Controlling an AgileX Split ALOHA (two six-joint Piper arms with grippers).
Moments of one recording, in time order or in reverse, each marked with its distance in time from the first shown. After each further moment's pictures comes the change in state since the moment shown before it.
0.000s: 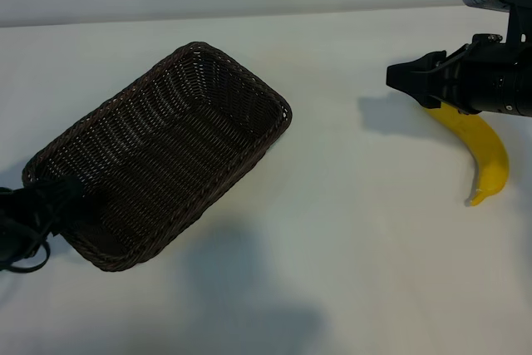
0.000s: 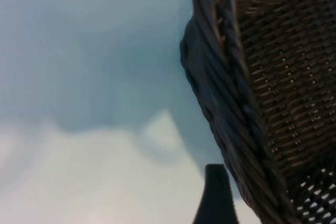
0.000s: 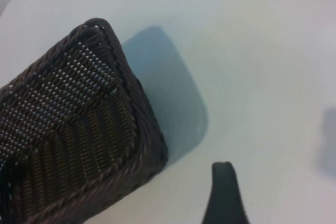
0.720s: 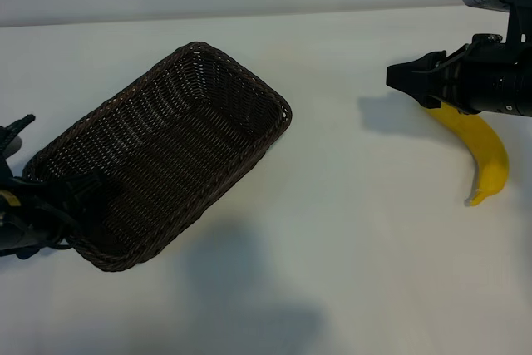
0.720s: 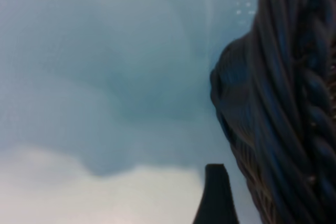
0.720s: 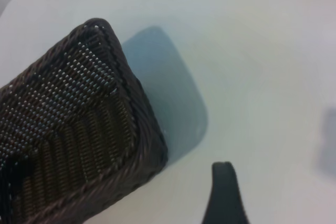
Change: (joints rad) left arm 0.000 0.301 0.001 0.000 -0.242 0.003; right arm 0.000 0.000 0.000 0.000 0.000 0.000
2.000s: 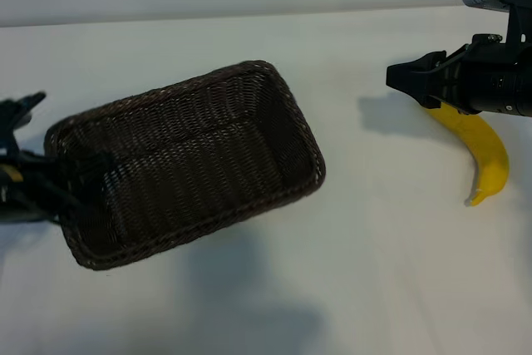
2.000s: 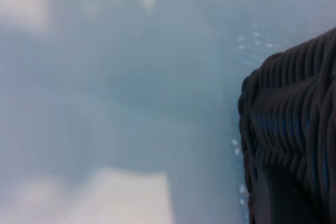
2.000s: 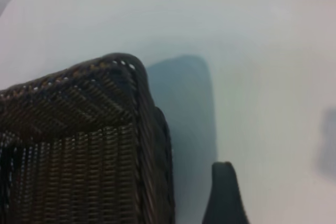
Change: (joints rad) left arm -0.002 0.019 -0.096 0.000 0.006 0.161; right arm 0.000 0.000 0.000 -0.001 0.000 0.000
